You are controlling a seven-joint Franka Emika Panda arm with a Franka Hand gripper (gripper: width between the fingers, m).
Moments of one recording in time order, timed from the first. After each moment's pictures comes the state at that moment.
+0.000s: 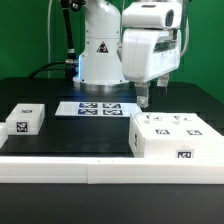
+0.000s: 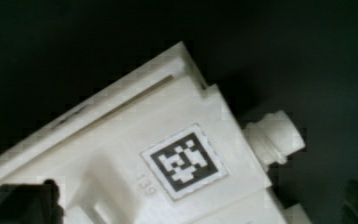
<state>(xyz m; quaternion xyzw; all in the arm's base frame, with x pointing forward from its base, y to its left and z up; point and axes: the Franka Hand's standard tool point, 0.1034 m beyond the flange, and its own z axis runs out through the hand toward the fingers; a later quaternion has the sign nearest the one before) 0.526 0.059 0.082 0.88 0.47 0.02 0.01</state>
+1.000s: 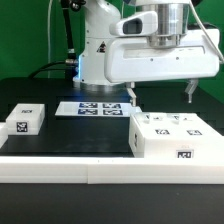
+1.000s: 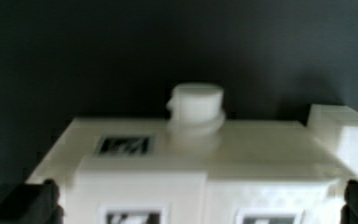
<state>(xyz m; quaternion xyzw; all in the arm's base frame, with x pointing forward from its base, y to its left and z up) 0.504 0.082 0.067 1.00 0.02 0.02 -0.03</state>
